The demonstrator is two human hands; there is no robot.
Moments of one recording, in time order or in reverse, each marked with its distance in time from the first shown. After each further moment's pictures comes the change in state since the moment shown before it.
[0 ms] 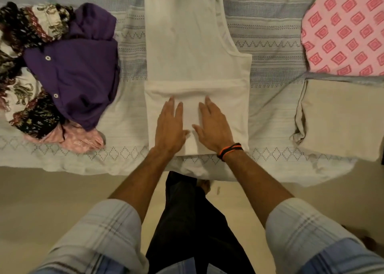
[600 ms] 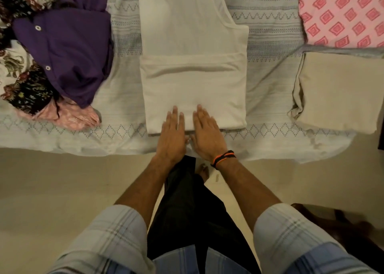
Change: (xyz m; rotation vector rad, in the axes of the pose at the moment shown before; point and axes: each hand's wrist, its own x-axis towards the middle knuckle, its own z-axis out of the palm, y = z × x) left_hand -0.081 -0.010 0.056 0.096 -0.236 0.070; right_hand -0.082 -0.002 0.056 -0.096 -0.156 -0.036
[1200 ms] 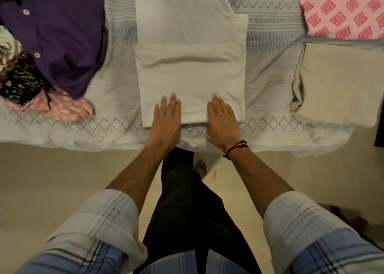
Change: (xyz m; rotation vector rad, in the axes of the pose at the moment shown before) left_hand 0.011 -0.006 -0.004 0.262 0.127 0.050; right_hand -0.001 0.037 -0.008 -0.259 0.129 0.059
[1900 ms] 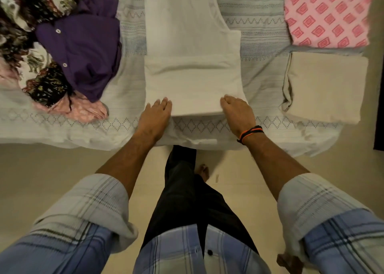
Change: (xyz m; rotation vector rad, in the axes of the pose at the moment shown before) left_hand -0.025 -0.029 -0.065 0.176 -0.096 0.028; right_hand -0.017 0.028 -0.069 -0.047 0.023 -0.036
